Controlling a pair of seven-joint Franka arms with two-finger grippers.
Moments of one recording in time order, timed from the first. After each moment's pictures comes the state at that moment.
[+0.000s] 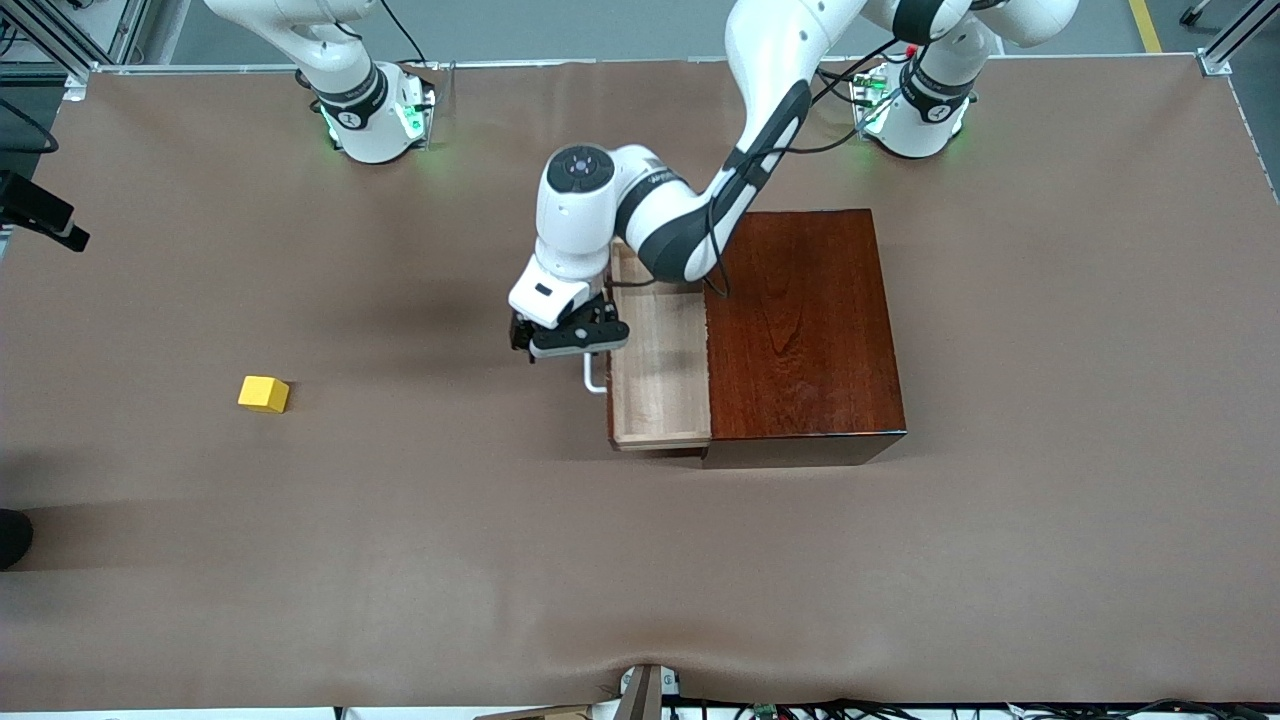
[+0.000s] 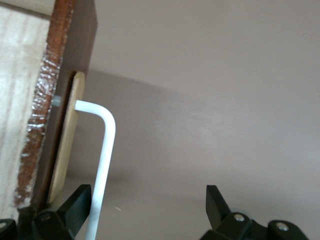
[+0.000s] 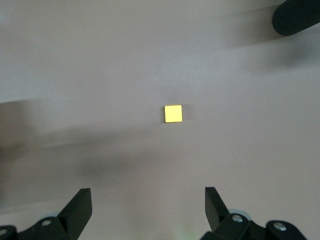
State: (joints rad) left arm -0.98 0.80 0.08 -1.20 -0.02 2.34 -1.17; right arm -0.01 -0.06 -0.13 -1.57 0.01 1.51 -0.01
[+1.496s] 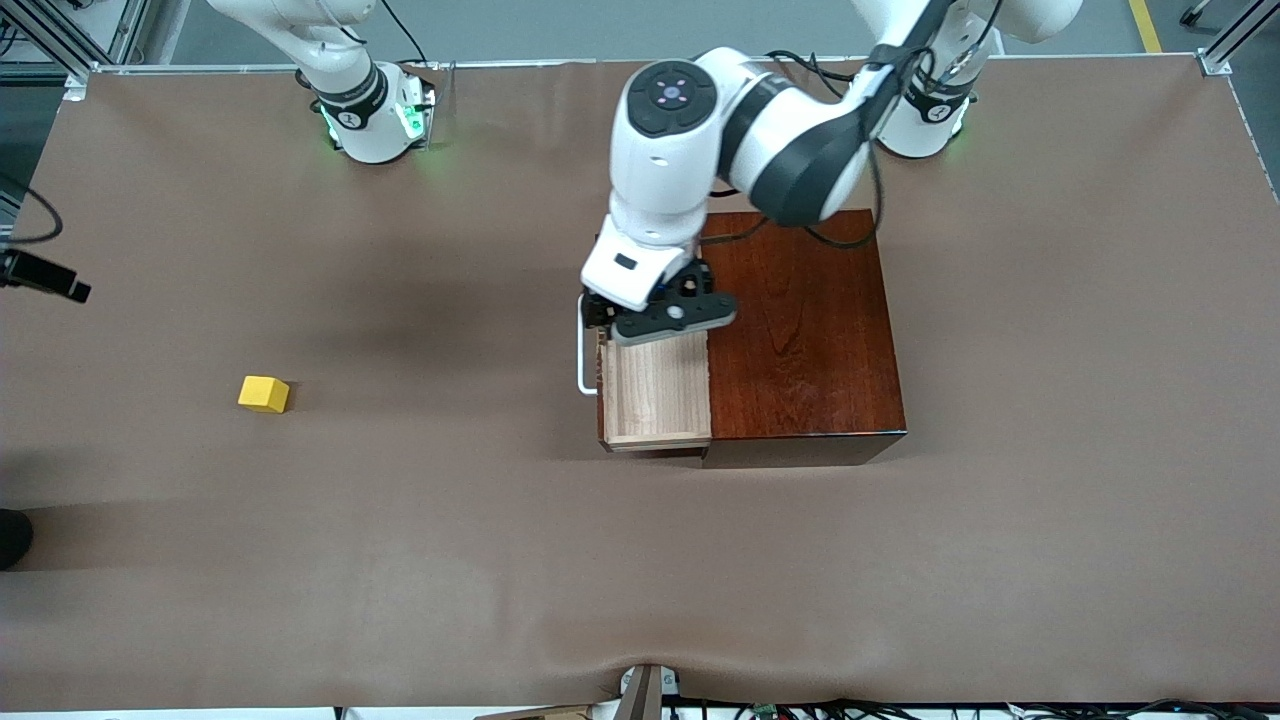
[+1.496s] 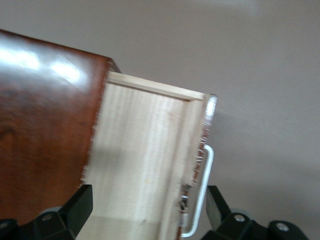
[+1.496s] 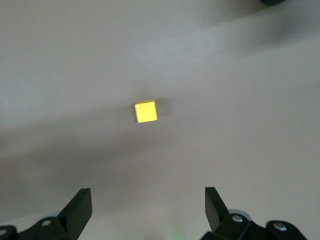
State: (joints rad) left arm -0.80 0.53 0.07 -1.21 -0.02 1.86 -0.97; right arm -0.12 0.11 -0.13 -1.57 -0.02 1.56 -0.01
